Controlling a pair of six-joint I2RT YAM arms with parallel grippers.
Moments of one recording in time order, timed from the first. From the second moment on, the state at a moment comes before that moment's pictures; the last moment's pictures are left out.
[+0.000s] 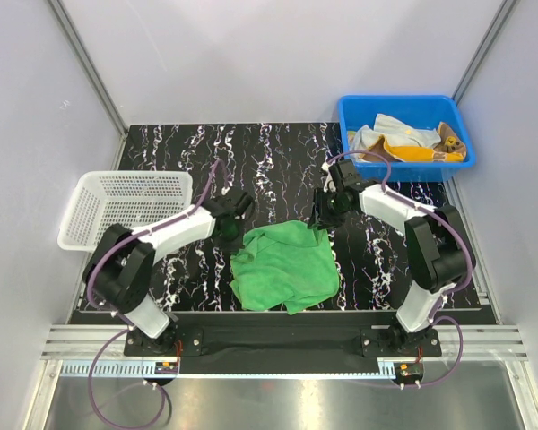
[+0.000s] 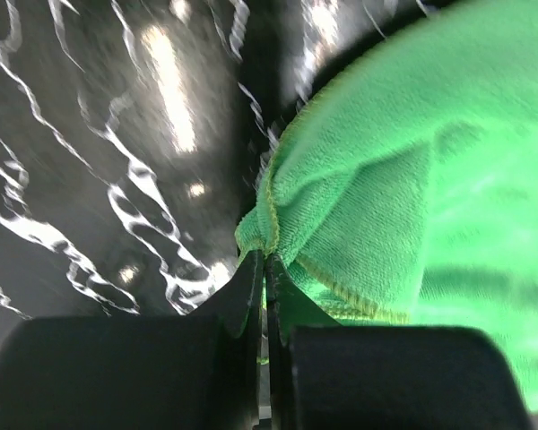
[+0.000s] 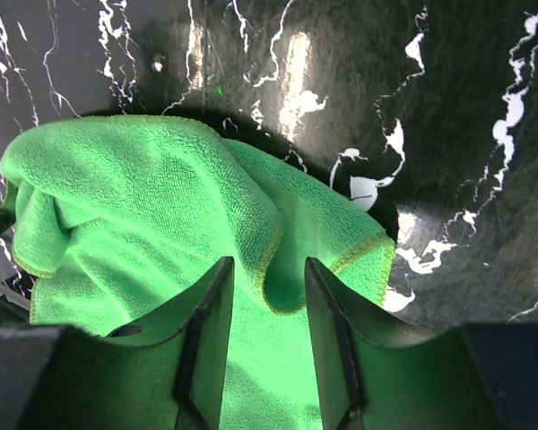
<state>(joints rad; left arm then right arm) -0.60 1.64 1.04 -0.69 -0.08 -0.51 0.39 1.75 1.15 -0.47 -0.30 0.39</state>
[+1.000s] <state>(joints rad) -0.44 1.83 1.88 -0.87 -0.25 -0.44 0.39 1.85 1.71 -0.48 -0.06 0.25</state>
